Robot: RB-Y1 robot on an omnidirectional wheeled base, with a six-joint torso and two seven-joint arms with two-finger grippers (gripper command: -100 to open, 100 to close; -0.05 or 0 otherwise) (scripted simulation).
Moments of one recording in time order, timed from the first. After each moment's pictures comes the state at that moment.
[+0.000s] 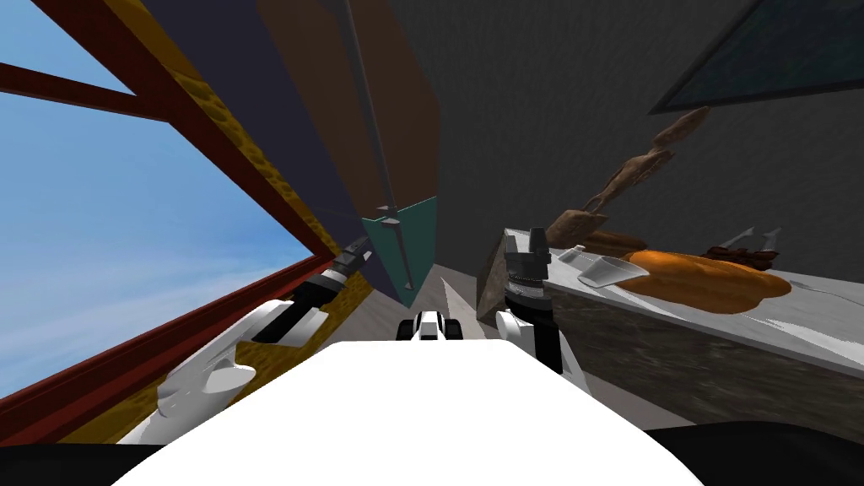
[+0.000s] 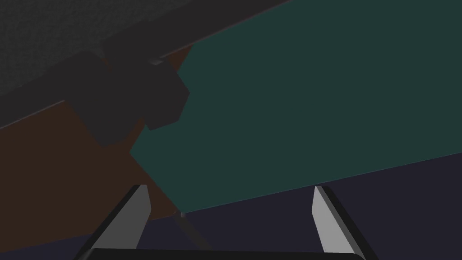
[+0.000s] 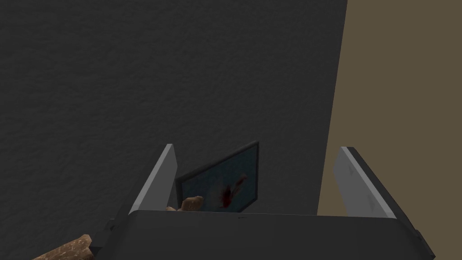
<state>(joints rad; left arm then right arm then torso) 0.49 0.75 0.09 -2.41 -0.14 0.17 0.52 0.52 -0.04 -0.06 -2.39 0.05 -0.52 0.04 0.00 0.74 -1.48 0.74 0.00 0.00</state>
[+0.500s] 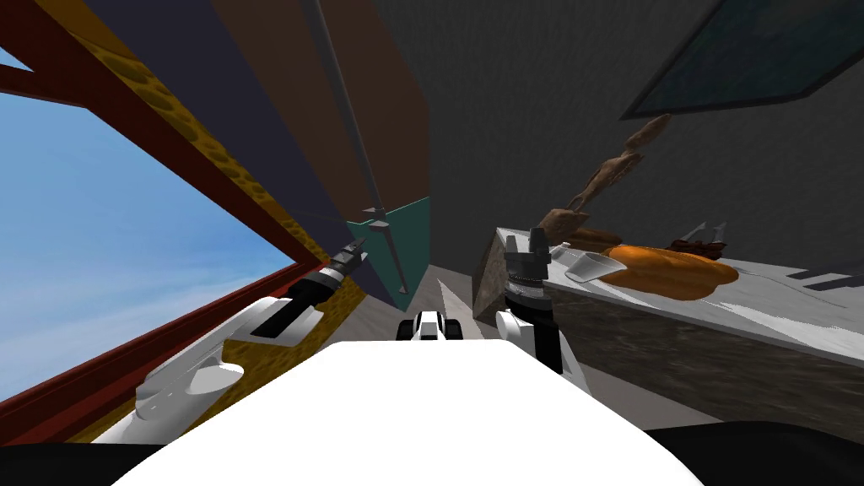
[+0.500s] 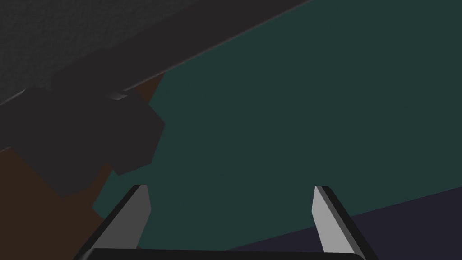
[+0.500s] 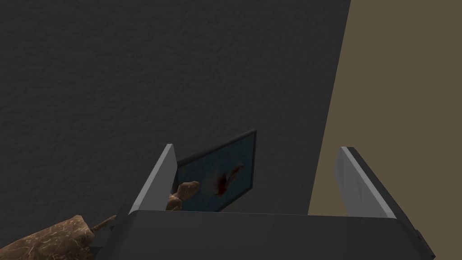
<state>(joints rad) 0.49 0.83 0.10 -2.44 -0.16 0.30 0.56 0.52 -0.04 -0.06 -2.39 0.05 -0.52 0.04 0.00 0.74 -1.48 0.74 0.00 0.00</state>
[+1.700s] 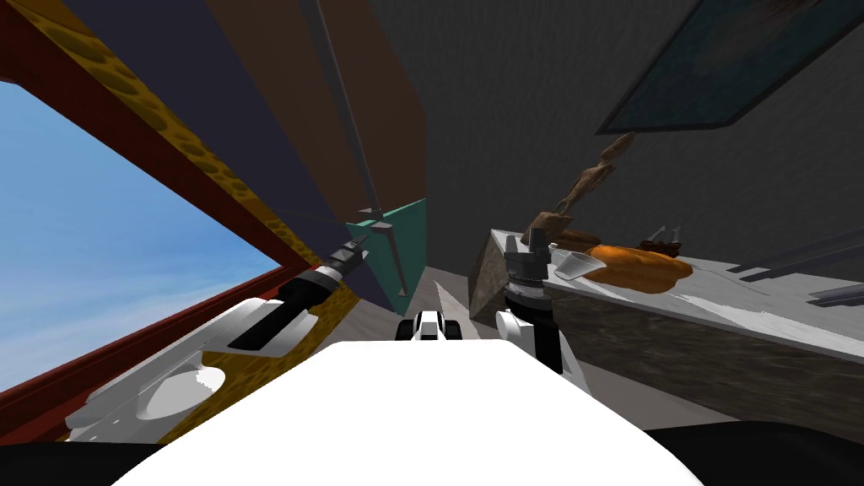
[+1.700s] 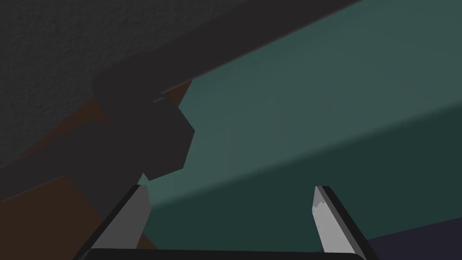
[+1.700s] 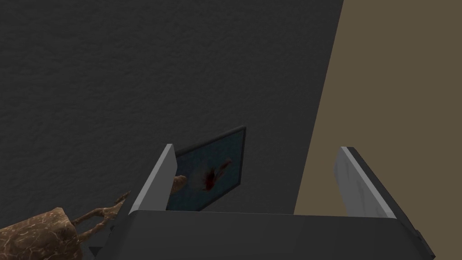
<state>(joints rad) 0.51 0.91 0.10 -2.59 -0.19 0.45 0.61 0.52 -0.04 -0.06 -2.39 0.05 -0.52 0.04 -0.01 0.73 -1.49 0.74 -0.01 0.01</state>
